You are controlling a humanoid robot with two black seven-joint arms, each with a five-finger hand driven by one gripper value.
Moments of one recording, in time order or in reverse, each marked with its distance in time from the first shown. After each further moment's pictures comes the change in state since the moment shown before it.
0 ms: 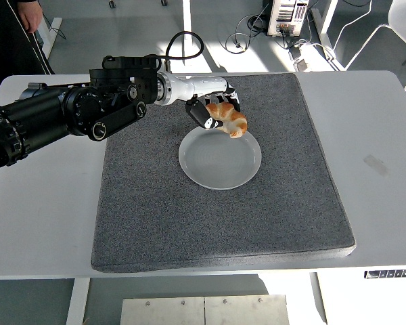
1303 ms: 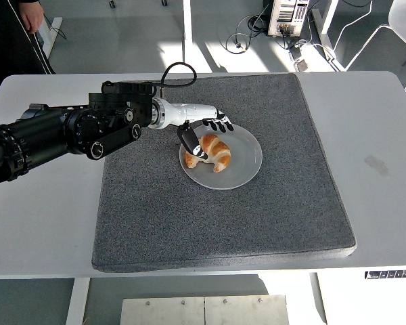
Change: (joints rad) left arm 0.052 0.000 0.032 -0.006 -0.018 -0.029 0.011; right arm 0.000 0.000 0.000 0.000 0.000 0.000 0.000
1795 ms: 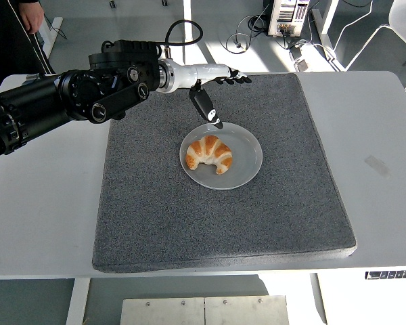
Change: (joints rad) left arm -0.145 0.000 -0.060 0.003 -0.146 -0.034 0.059; right arm 0.000 0.000 0.000 0.004 0.000 0.000 0.000
